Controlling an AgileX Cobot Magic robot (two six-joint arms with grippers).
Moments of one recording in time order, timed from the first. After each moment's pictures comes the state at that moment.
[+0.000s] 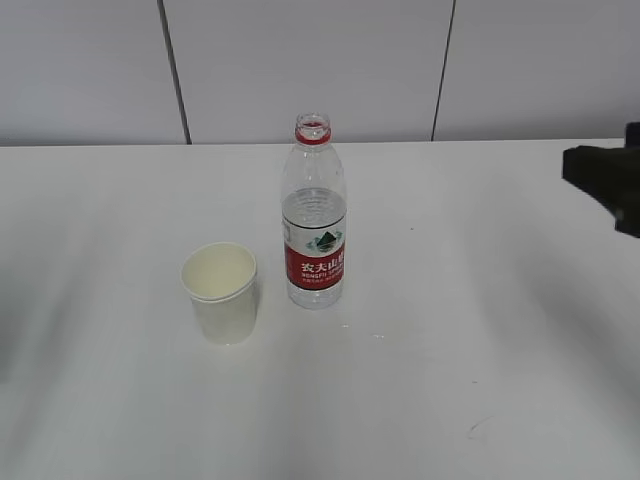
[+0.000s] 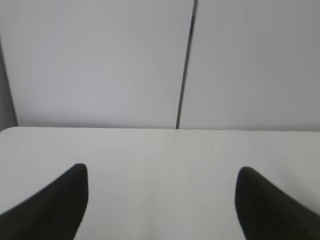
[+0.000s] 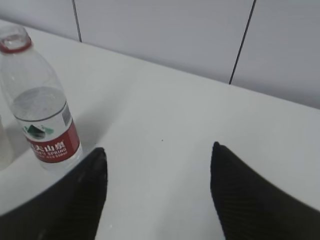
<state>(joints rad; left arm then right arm) -0.10 0.76 -0.34 -0.21 -0.20 0.17 0.07 0.98 -0.54 1.74 0.26 -1.92</state>
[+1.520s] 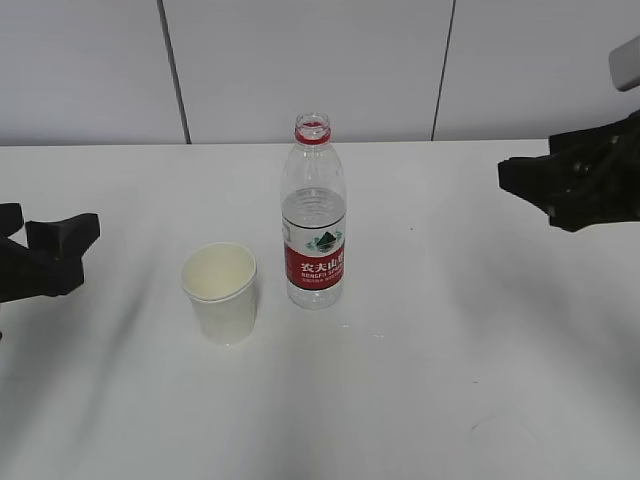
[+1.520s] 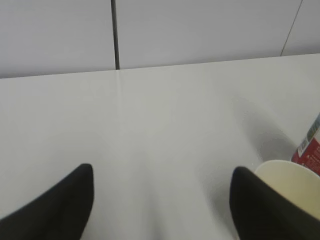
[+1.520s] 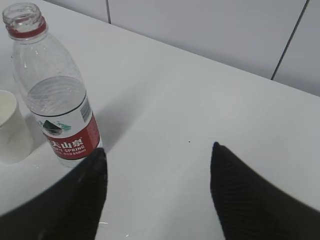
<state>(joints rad) -0.31 1.29 -0.29 -0.05 -0.61 0.00 0.07 1.23 -0.64 1.81 0.38 -2.04</state>
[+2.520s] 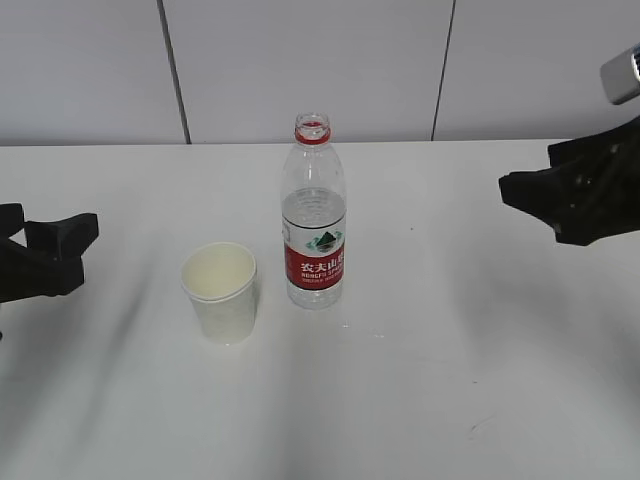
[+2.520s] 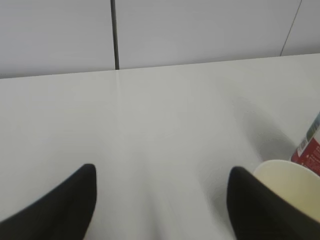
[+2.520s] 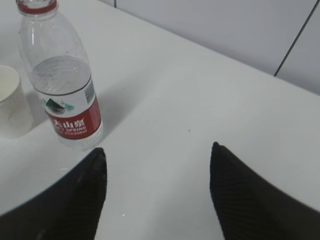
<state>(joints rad) -0.31 1.29 -0.29 -0.05 -0.61 0.00 0.07 1.21 -0.64 1.65 0.38 -1.96</state>
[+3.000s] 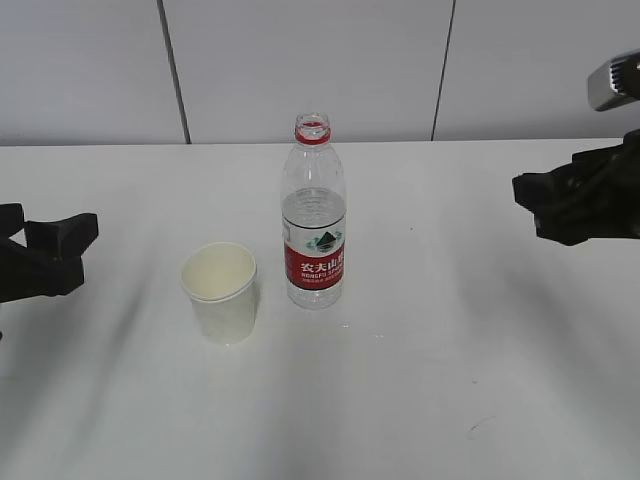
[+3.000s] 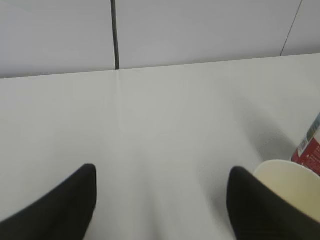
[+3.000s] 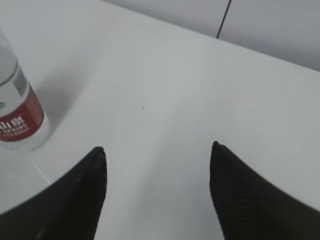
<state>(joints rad) -0.31 1.29 -0.29 -0.05 -0.61 0.00 0.22 1.21 -0.63 -0.04 -0.01 -0.09</state>
